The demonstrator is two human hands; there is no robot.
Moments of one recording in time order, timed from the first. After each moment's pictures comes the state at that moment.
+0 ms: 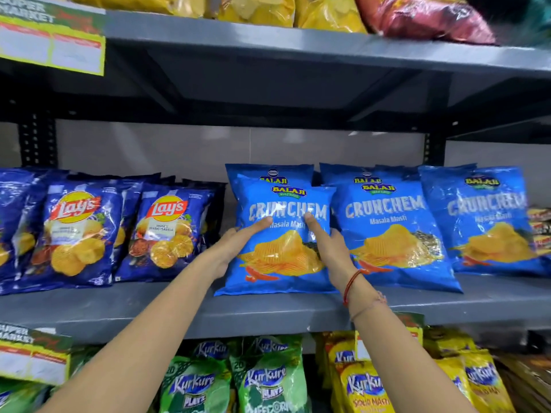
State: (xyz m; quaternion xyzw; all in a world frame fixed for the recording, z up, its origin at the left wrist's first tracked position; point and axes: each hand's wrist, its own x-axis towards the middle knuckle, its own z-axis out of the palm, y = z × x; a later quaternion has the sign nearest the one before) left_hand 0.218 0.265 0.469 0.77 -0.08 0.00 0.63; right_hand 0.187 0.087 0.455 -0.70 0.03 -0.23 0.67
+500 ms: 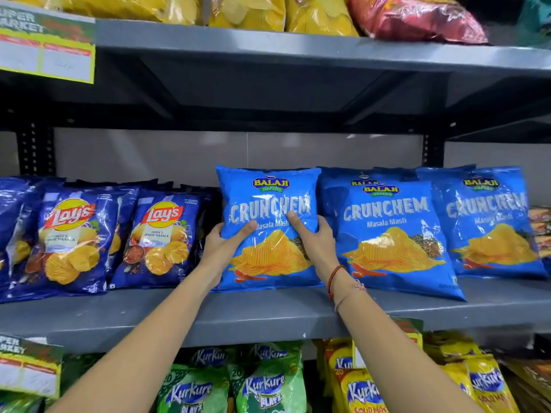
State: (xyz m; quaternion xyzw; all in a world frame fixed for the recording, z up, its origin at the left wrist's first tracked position) left_hand 0.226 0.266 0.455 0.65 -0.14 0.16 0.73; right_hand 0.211 0.093 0.458 -0.69 -0.04 -0.29 0.66
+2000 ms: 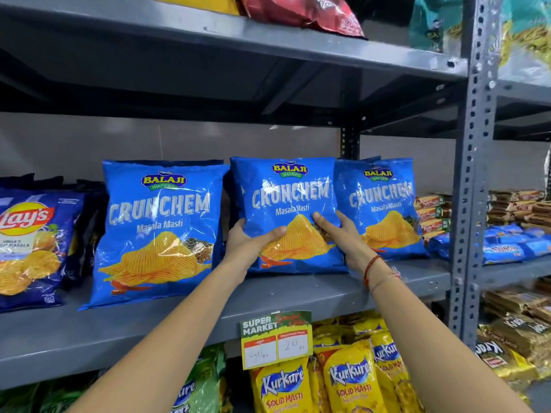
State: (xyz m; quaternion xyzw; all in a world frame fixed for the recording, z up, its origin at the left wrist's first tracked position) left_hand 0.213 0.062 0.454 0.68 -0.17 0.08 0.71; right_hand 0.174 -0.126 0.459 -0.70 -0.02 -0.26 0.67
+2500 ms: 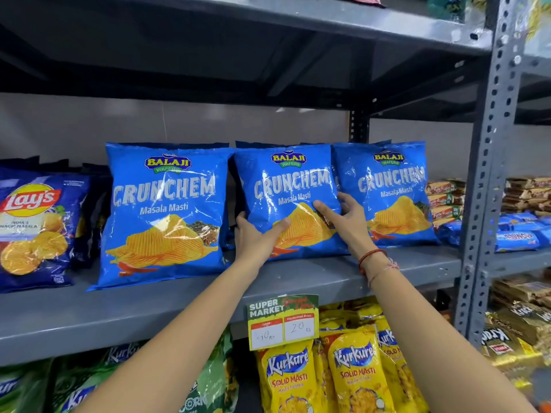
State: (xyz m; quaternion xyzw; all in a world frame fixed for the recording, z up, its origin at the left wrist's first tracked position) left_hand 0.202 0.056 0.438 0.75 -0.11 0.14 0.64; right_hand 0.199 -0.126 0.446 -0.71 0.00 -0.39 0.59
